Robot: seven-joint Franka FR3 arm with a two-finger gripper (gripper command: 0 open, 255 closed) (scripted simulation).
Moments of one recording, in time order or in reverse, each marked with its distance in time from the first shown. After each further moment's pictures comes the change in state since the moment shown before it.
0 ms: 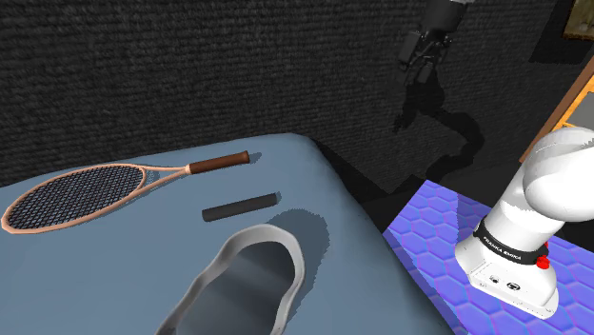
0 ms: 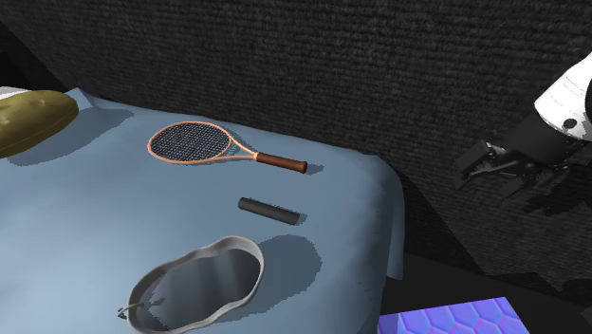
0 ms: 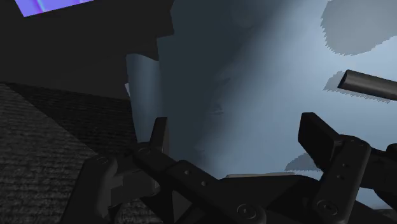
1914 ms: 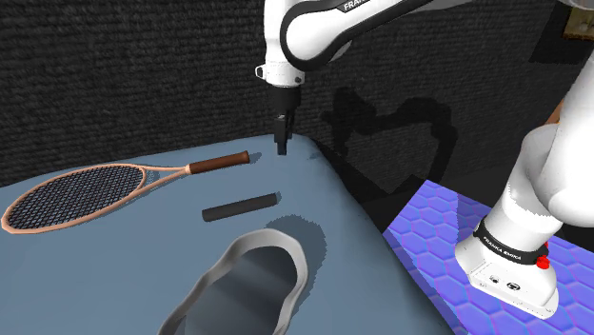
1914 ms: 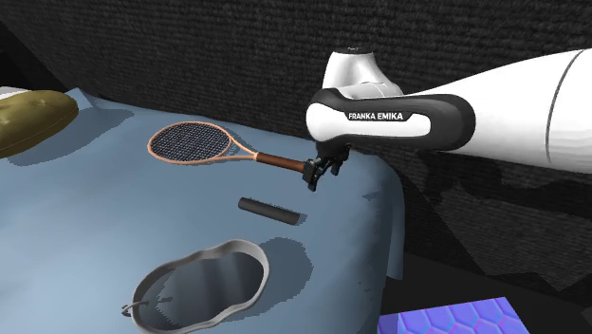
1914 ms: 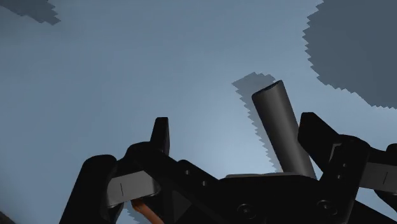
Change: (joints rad) arm 0.298 0.917 0.181 0.467 -0.013 0.345 -0.414
